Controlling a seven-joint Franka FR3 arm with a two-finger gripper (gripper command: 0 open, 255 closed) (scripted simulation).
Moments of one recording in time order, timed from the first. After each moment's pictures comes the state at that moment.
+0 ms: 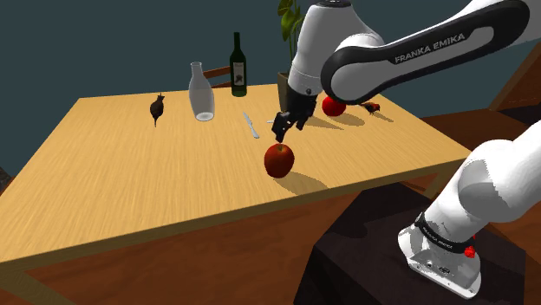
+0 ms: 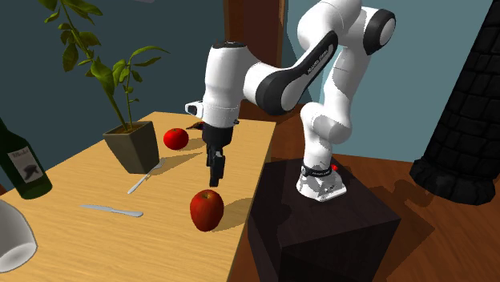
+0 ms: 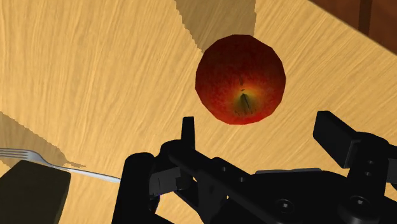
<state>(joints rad) 0.01 -0.32 0.40 -2.39 0.03 2.26 0.36</state>
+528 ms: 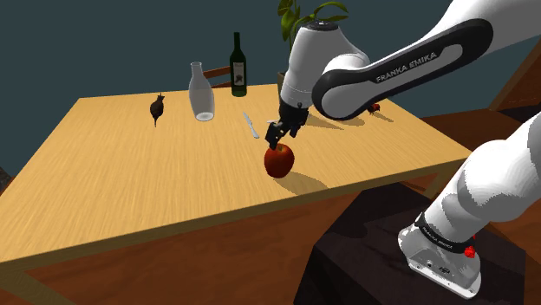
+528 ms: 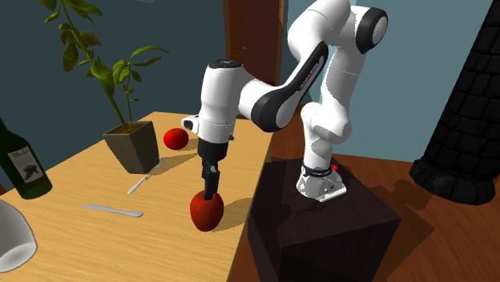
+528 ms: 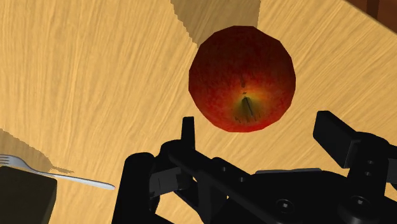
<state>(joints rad) -0.02 -0.23 0.43 -2.41 -0.02 2.38 0.41</state>
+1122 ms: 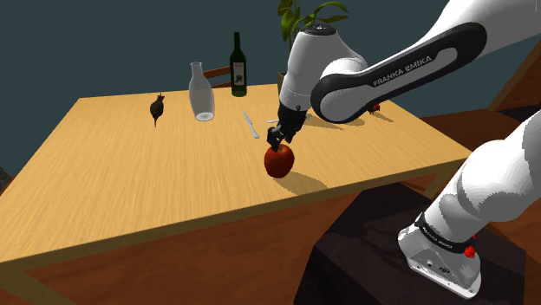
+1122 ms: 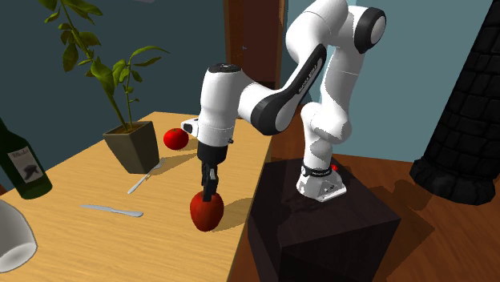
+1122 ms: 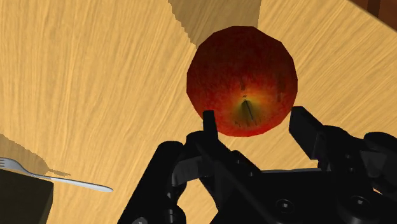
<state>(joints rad) -0.02 -0.21 0.43 -2.41 -0.03 2.40 0.42</state>
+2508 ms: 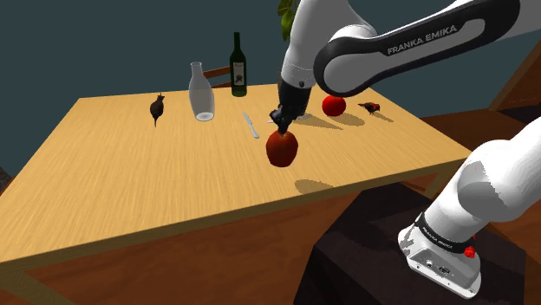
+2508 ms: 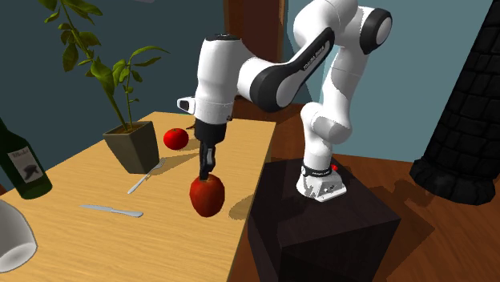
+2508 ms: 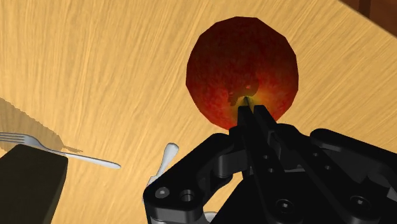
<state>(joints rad) -0.01 -0.28 0.41 -2.32 0.00 2.25 0.38</state>
